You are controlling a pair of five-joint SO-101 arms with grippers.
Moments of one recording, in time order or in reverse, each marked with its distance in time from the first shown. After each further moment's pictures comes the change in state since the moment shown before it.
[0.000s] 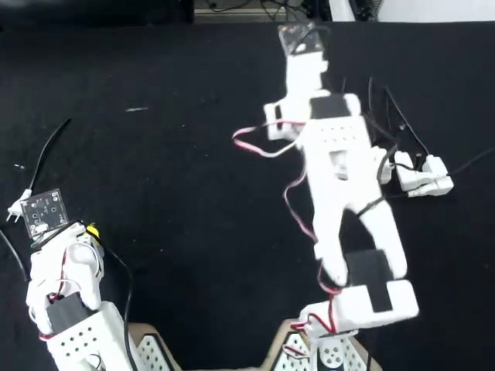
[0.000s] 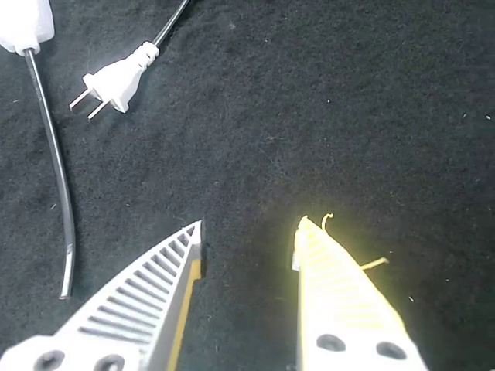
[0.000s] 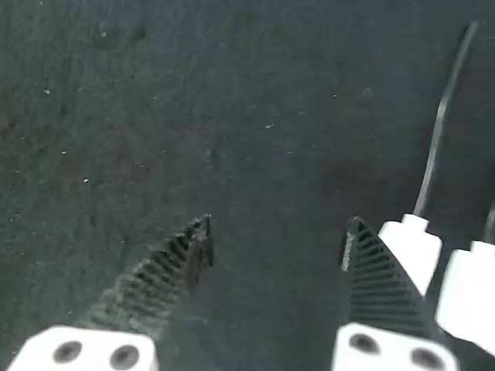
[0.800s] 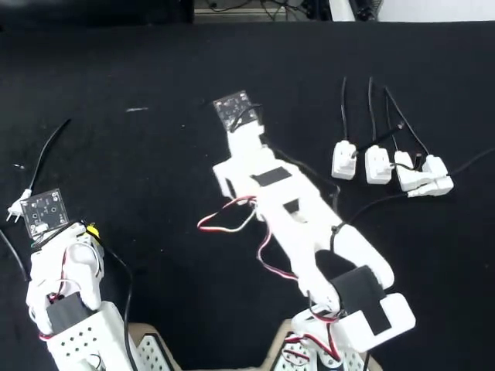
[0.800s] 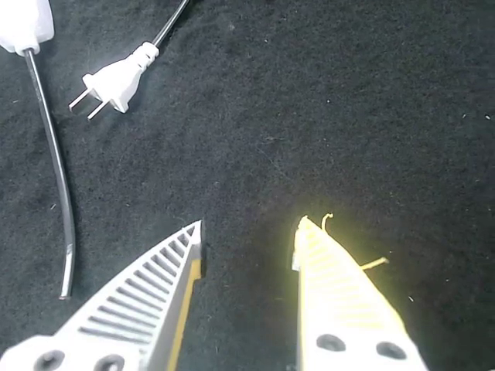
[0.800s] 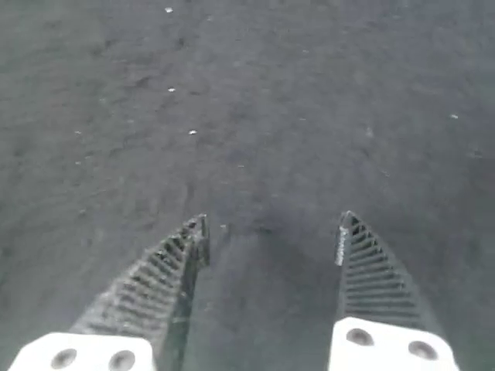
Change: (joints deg) left arm 0.0 0.0 0.0 0.0 0.0; right arm -15.5 -4.8 35.8 -36.2 -0.4
